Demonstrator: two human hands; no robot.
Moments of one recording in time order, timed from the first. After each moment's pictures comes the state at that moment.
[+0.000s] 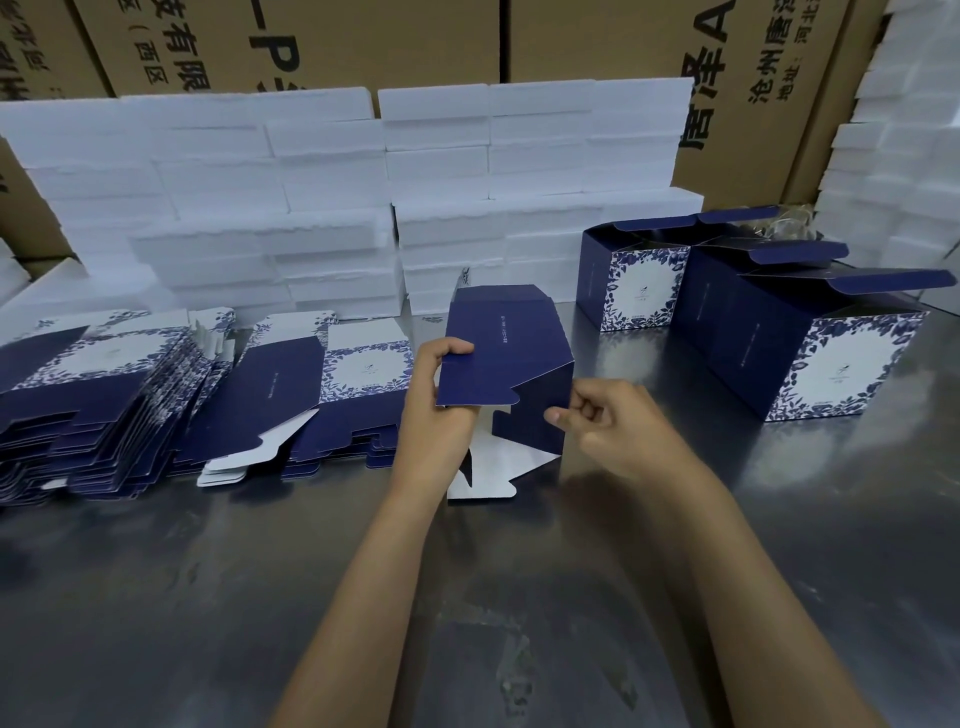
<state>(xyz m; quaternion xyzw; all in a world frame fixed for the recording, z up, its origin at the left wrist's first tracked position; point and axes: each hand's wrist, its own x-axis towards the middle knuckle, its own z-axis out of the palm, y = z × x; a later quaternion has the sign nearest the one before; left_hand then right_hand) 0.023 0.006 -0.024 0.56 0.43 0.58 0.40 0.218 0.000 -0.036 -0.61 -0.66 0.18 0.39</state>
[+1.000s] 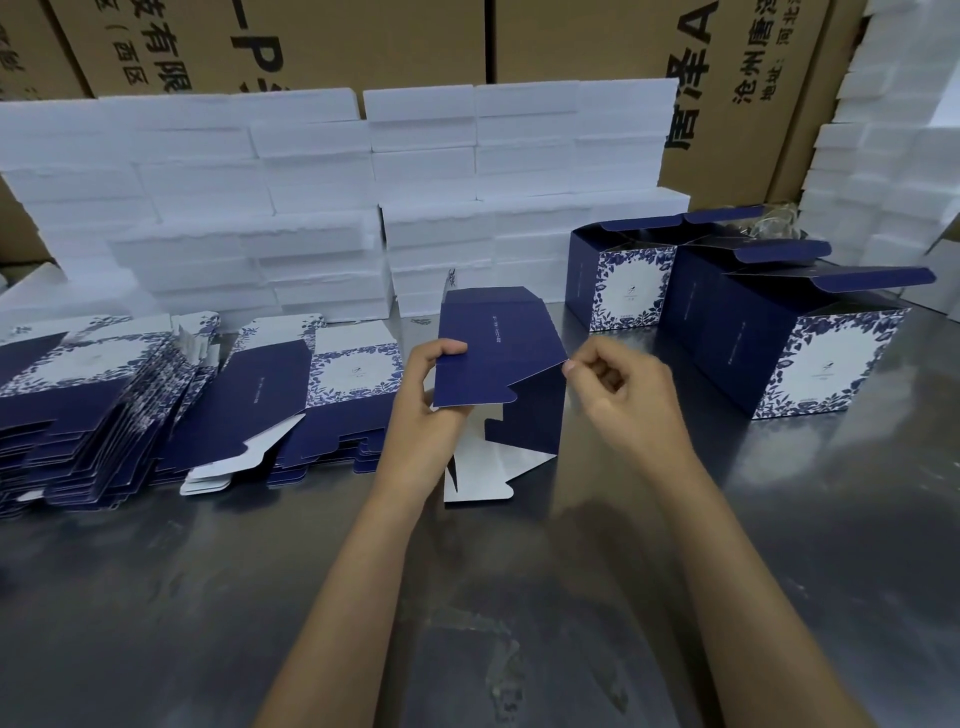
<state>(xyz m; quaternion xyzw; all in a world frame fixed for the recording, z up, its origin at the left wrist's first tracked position) 0.021 0.009 -0.024 0.58 0.38 0.58 0.43 0.210 -0.018 -0.010 -0.55 -0.61 0.13 0.56</state>
